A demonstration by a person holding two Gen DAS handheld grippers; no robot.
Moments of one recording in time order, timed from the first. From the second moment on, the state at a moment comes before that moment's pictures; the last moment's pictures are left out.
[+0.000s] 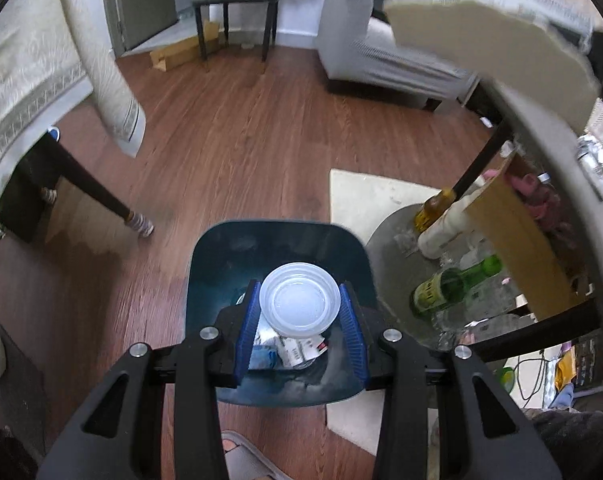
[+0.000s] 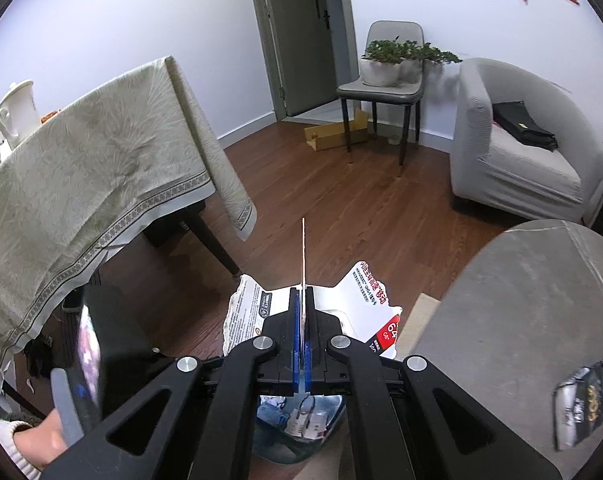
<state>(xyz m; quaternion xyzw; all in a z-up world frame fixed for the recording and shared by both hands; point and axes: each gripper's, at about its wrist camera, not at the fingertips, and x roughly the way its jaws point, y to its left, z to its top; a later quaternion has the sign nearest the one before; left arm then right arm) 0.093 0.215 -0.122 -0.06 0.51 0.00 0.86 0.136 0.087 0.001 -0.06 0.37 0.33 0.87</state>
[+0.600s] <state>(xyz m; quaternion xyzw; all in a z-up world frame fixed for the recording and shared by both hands) 0.077 0.255 -0.152 -0.06 0.54 0.02 0.84 0.140 0.131 -0.023 -0.08 0.39 0.34 0.85</state>
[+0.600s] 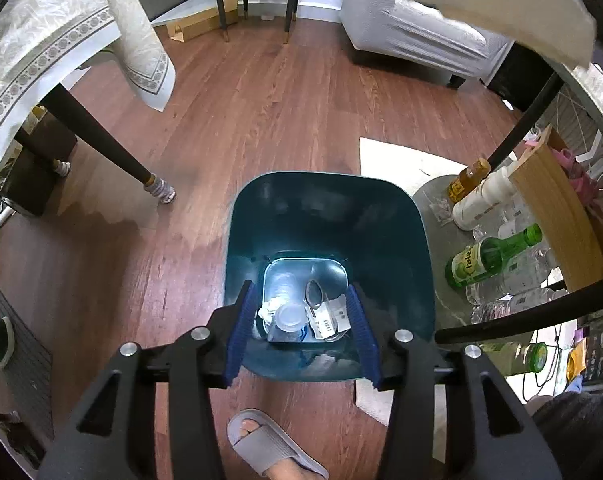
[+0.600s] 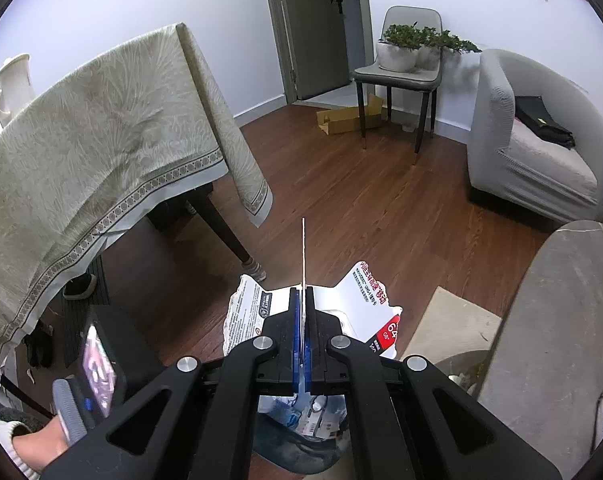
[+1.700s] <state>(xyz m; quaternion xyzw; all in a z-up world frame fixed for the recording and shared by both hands) 0.050 0.271 -0.020 -0.08 0.40 0.02 0.91 0.136 0.179 -0.176 -0.15 0.53 0.31 0.78</state>
